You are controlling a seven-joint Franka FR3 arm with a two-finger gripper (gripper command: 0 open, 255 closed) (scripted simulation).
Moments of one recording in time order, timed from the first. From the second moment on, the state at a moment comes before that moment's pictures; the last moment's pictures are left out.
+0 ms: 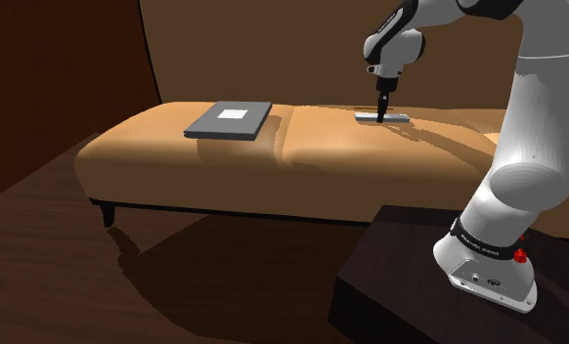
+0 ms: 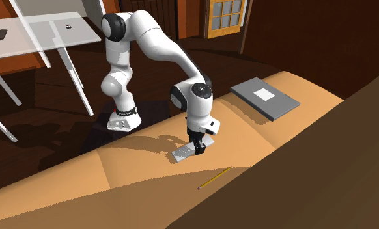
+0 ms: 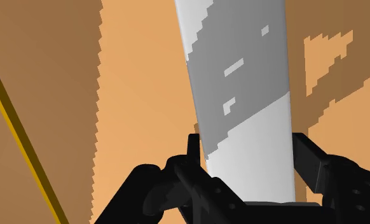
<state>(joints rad) -0.14 0.27 -0.64 -2.05 0.23 2.15 -1.26</state>
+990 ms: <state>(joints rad) -0.12 0.21 -0.66 -2.00 0.18 2.06 -1.23</state>
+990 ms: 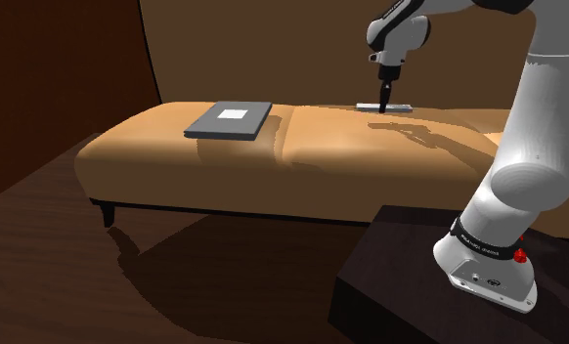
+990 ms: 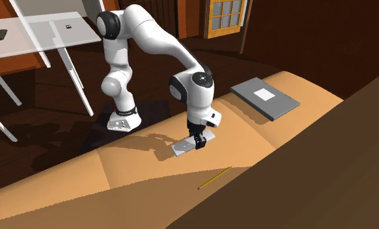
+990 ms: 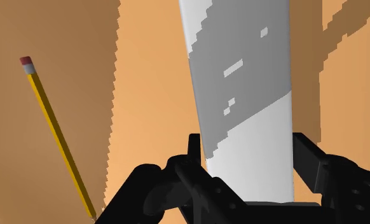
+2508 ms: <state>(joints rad) -0.05 0.22 -0.61 -1.76 0.17 1.85 -1.07</state>
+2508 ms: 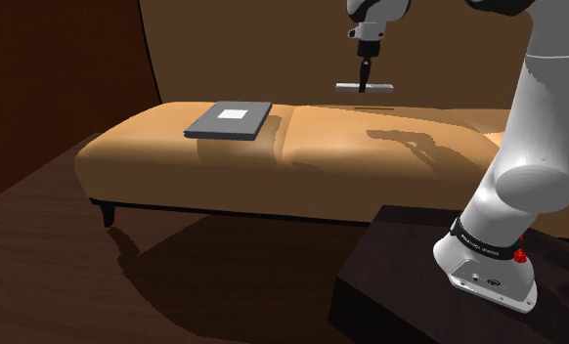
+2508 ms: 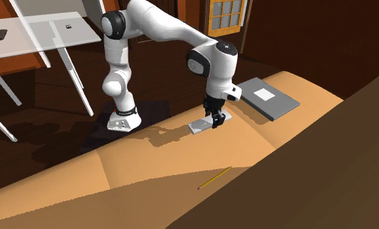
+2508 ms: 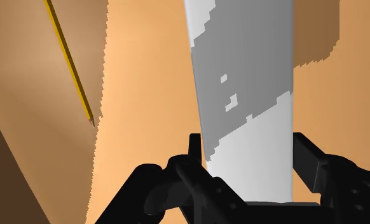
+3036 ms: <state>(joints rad) -0.01 0.37 -0.54 -1.56 0.24 1.78 -0.95</state>
